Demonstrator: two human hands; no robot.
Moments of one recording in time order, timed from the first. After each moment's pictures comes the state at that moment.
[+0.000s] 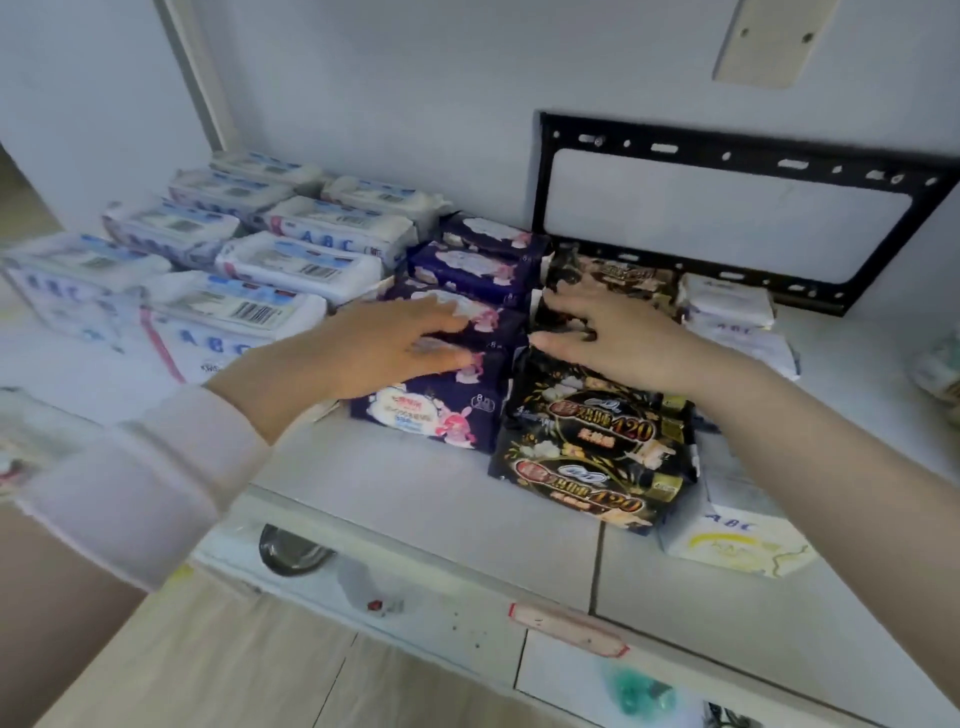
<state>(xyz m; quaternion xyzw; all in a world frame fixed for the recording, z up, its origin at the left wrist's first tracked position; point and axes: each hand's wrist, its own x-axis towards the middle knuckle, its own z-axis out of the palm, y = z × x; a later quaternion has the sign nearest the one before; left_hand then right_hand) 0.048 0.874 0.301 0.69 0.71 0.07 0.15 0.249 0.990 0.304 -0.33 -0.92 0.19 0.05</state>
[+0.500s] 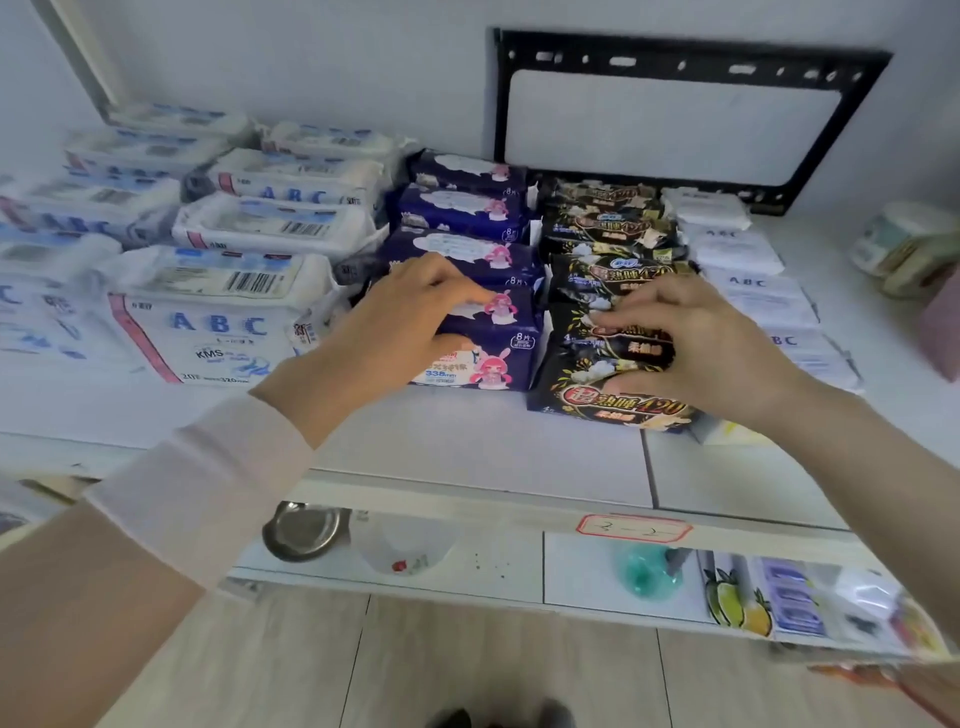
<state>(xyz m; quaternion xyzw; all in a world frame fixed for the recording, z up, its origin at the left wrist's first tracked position) 0.023 0.862 0.259 0.78 0.60 0.18 0.03 0.291 0.919 0.262 -0.39 -0.90 0.10 0.17</state>
